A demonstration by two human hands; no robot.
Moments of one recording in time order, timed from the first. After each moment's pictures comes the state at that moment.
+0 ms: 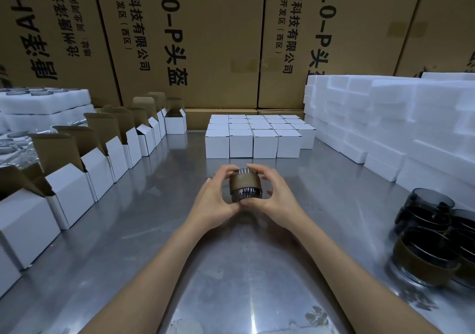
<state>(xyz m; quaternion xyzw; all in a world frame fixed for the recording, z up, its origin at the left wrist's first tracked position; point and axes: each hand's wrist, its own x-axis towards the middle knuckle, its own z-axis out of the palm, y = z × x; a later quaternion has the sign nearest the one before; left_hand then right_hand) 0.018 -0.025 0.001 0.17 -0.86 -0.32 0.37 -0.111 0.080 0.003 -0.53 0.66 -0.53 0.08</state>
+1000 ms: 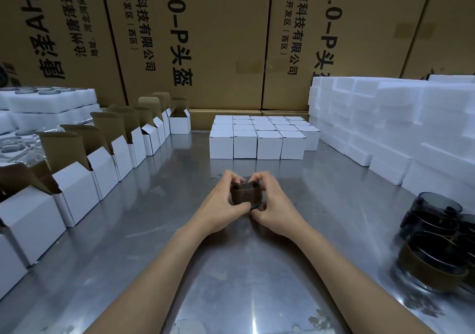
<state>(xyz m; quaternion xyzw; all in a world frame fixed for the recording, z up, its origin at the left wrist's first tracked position) 0.019 -0.023 -0.001 0.16 -0.86 -0.38 0.30 -0.106 0.080 -0.006 -0.57 0.69 -0.43 0.05</state>
